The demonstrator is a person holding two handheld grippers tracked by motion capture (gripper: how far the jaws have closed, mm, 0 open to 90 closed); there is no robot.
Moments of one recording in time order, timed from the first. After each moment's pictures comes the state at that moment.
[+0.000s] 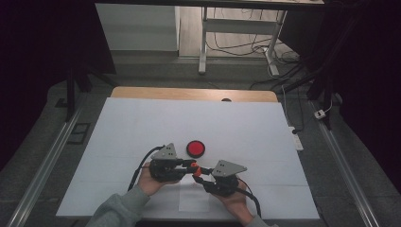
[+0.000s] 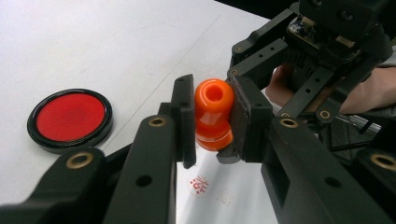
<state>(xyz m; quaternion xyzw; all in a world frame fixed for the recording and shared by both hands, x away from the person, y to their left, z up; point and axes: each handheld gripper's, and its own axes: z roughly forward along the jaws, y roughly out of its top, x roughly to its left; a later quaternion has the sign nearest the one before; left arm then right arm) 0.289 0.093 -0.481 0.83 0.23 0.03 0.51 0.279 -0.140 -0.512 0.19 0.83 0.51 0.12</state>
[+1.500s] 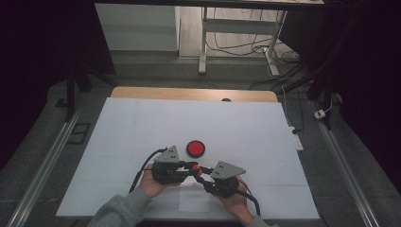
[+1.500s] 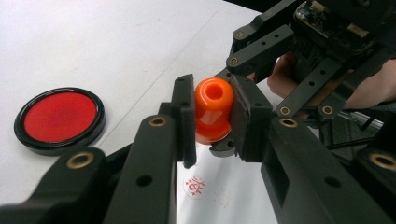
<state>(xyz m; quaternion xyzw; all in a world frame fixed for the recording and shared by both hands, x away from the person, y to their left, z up) 0.286 0.088 -0.486 0.83 0.23 0.03 0.51 0.274 -0.139 -0.508 0.19 0.84 0.49 0.16</state>
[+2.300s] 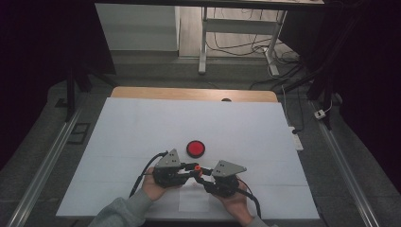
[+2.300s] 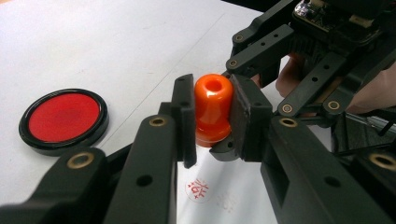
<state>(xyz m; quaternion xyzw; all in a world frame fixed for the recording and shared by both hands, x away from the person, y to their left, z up) 0.278 0.083 -0.494 0.82 0.23 0.06 0.52 0.277 -0.140 -0.510 0.21 0.84 0.49 0.13</state>
